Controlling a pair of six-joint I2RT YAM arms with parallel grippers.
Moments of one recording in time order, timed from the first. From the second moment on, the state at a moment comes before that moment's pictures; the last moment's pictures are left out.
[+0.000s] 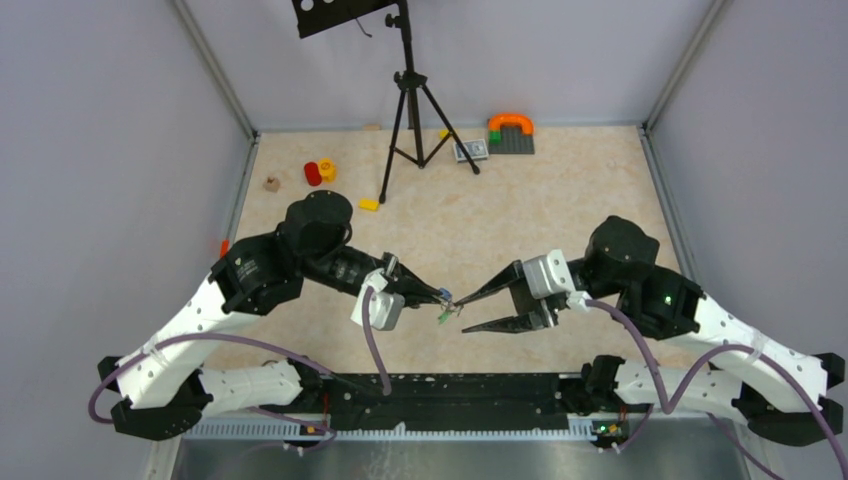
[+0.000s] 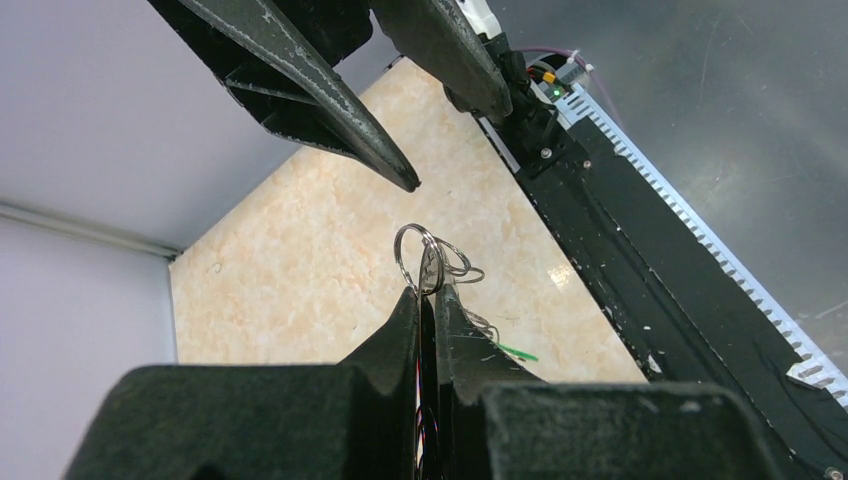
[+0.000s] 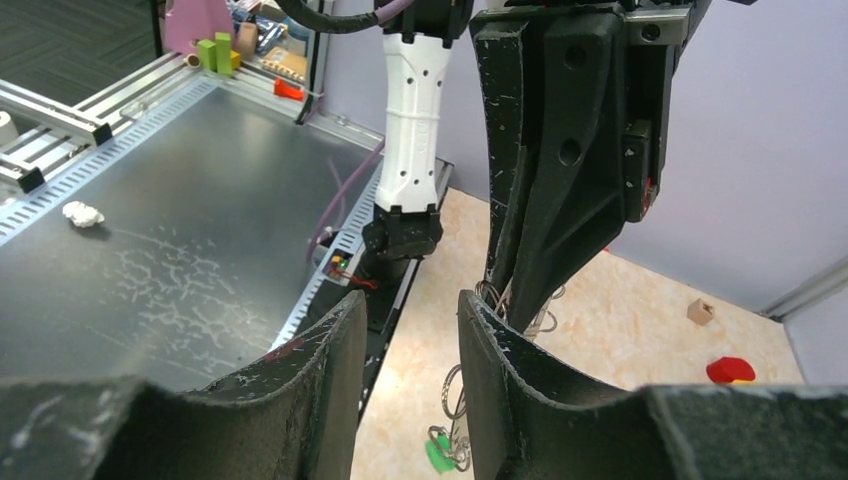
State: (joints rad) left arm -0.96 1.04 1.46 -0.87 0.82 0.89; right arm 1.09 0.84 1.13 -0.28 -0.75 -0.30
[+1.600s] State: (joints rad) left arm -0.97 0.95 1.41 -0.82 0.74 0.88; right arm 1.09 0.76 1.03 -0.15 -0.66 -0.26
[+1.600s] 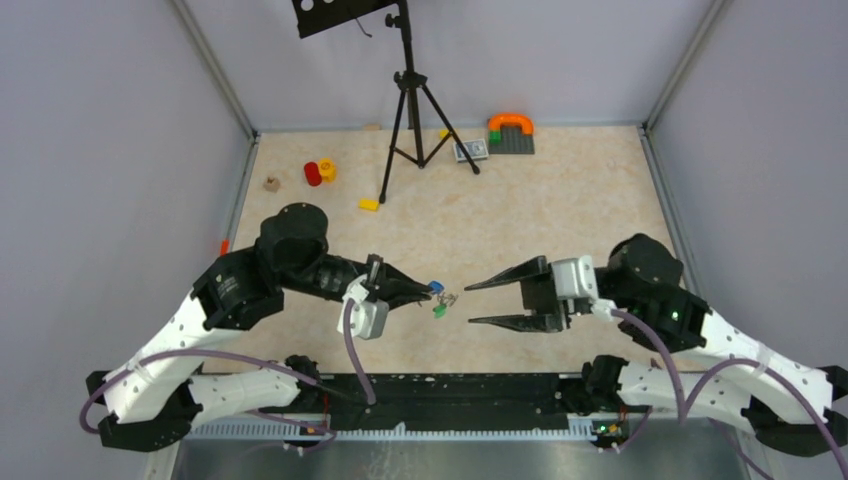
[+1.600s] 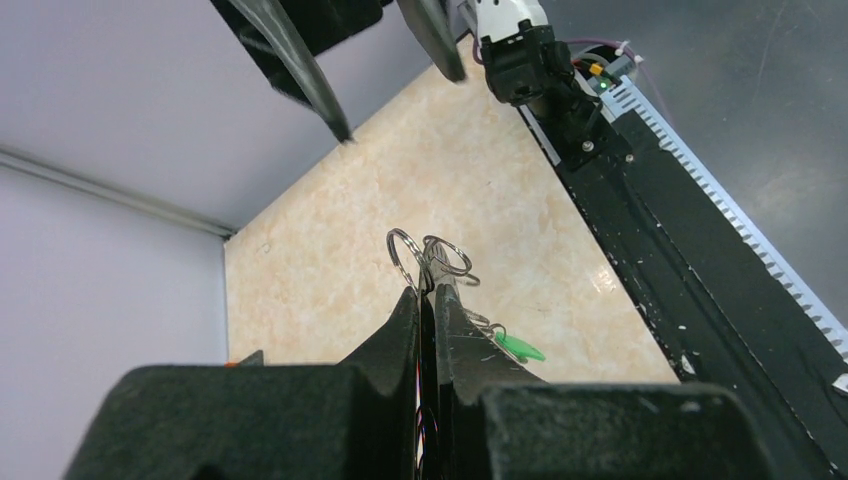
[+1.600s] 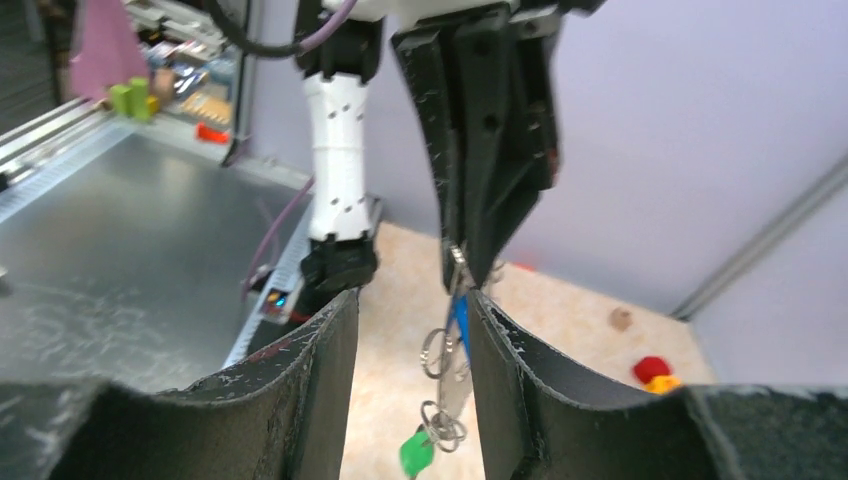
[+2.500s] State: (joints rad) left arm -0.97 0.82 1.31 -0.72 0.61 0.80; right arm 0.97 0.85 0.93 -0.11 0.21 0.14
